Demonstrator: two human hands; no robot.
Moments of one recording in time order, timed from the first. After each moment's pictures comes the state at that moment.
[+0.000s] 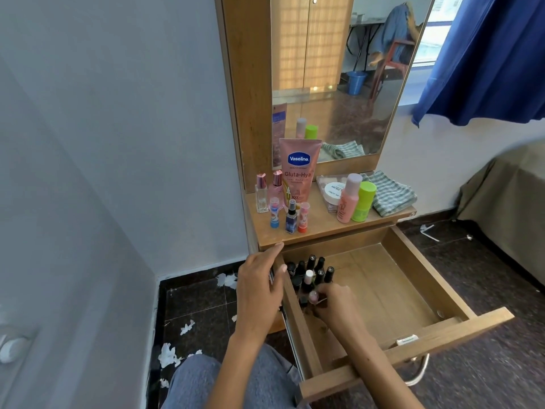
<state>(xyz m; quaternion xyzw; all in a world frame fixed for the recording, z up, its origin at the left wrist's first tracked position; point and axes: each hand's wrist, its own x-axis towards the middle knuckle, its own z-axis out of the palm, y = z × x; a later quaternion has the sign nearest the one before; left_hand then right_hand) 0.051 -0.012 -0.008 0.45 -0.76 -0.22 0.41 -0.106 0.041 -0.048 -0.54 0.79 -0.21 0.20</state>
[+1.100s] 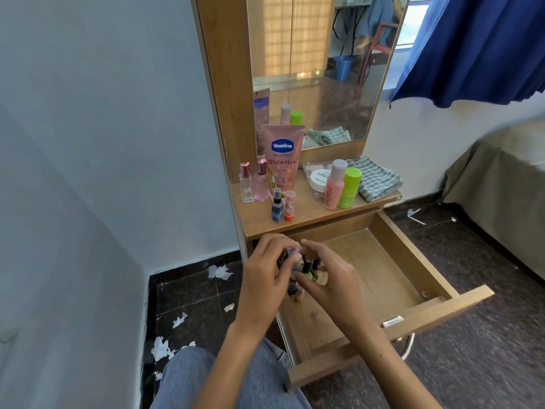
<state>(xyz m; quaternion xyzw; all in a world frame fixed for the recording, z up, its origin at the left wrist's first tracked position) 0.031 0.003 0.022 0.31 -0.80 -0.24 0.45 -0.109 0.061 -0.007 -0.62 0.65 -0.44 0.06</state>
